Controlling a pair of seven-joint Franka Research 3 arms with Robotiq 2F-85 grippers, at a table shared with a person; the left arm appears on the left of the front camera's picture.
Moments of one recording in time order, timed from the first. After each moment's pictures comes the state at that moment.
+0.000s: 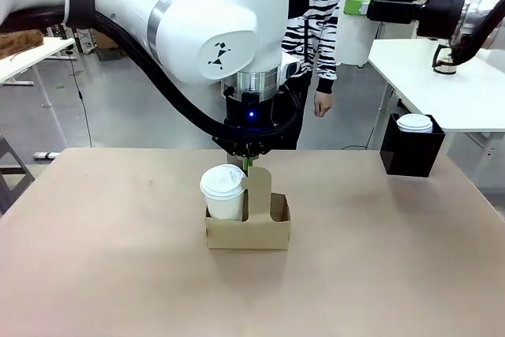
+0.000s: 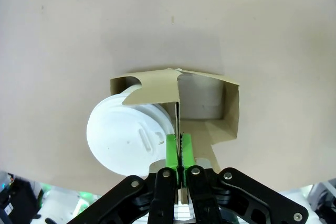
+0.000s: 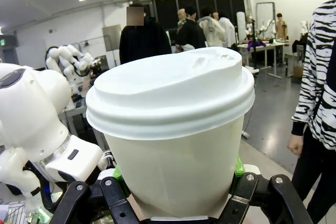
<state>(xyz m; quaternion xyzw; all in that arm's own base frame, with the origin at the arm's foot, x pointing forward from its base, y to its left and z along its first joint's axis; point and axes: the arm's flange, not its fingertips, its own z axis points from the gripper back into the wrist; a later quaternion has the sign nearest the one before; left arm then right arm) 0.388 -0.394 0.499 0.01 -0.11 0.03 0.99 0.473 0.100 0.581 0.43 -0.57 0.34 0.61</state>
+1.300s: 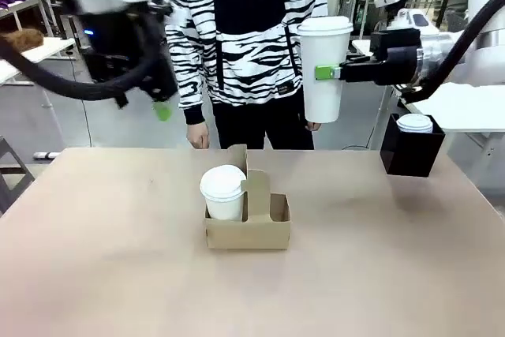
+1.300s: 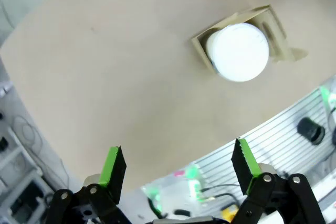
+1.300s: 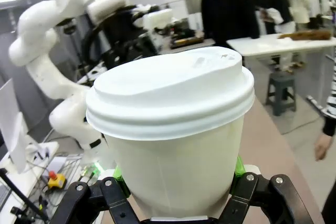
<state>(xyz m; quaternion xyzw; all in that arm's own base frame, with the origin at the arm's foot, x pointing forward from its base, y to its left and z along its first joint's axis) 0.372 -0.192 0.613 -0.02 -0.10 -0.26 0.96 0.490 0.155 0.497 0.55 -0.41 0.47 0.56</state>
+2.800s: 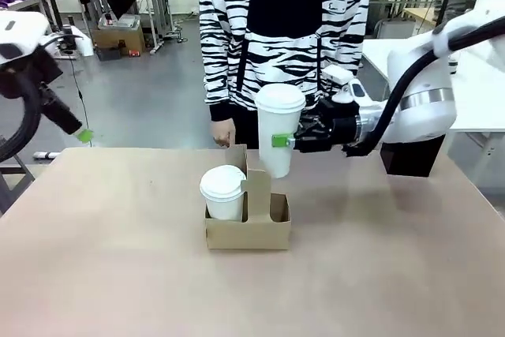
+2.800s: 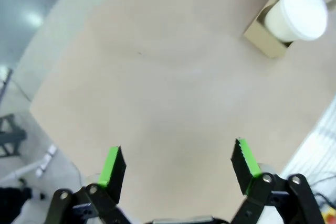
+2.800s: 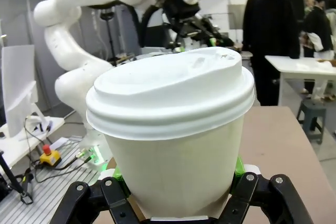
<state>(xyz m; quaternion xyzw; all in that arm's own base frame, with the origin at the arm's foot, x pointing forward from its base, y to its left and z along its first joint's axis) 0.380 -0.030 0.542 -0.04 -0.23 -0.41 0.88 0.493 0.233 0.371 0.59 -0.42 0.52 0.45</state>
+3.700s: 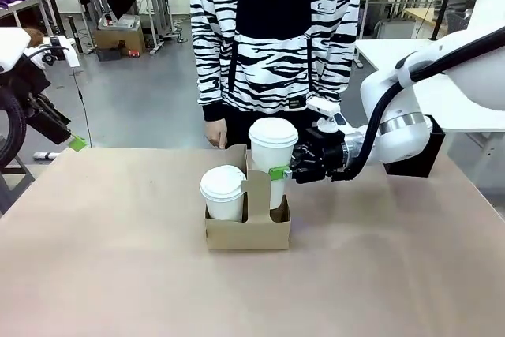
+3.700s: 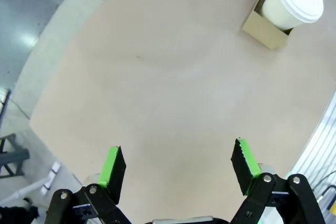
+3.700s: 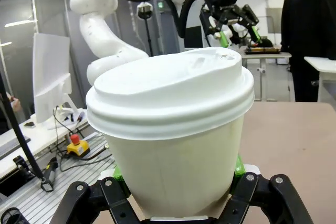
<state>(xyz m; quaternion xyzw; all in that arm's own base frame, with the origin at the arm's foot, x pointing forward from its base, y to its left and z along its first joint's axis) 0.381 -0.008 0.526 -0.06 -0.25 -0.44 0.86 0.488 0.252 0.310 0.65 -0.35 0.54 0.41</state>
